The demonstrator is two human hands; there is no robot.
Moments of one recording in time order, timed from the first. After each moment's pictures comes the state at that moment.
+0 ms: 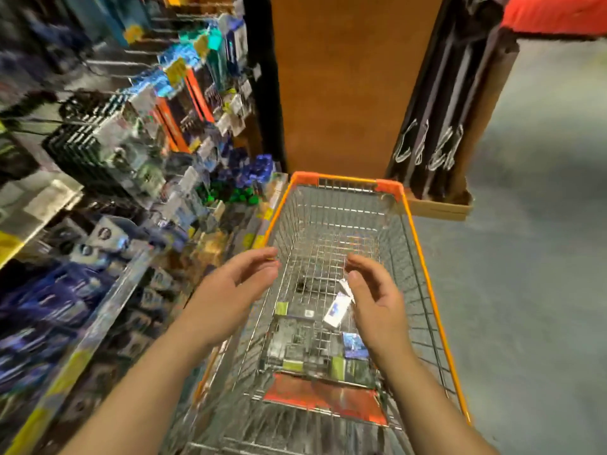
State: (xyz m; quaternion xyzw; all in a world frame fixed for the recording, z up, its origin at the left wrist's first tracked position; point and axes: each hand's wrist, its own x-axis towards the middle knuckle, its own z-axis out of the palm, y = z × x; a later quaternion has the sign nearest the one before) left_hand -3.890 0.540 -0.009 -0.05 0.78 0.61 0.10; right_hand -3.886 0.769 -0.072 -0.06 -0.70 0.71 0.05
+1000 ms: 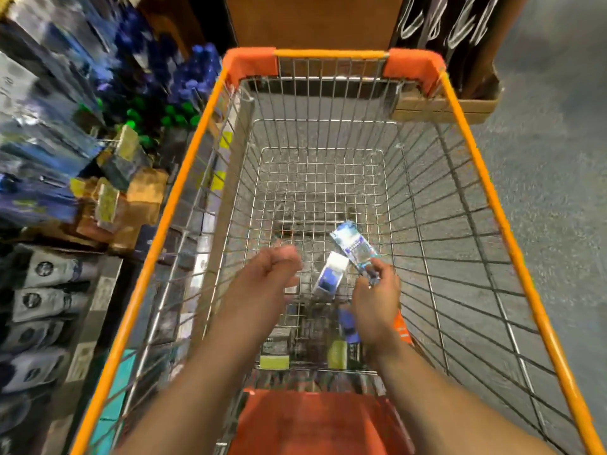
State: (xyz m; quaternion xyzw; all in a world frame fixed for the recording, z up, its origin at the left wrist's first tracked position) left_hand -4.004 0.628 -0.244 -0.25 0.72 0.61 0.22; right_hand -3.983 0.800 -0.414 -0.40 -0.75 0.53 -0.01
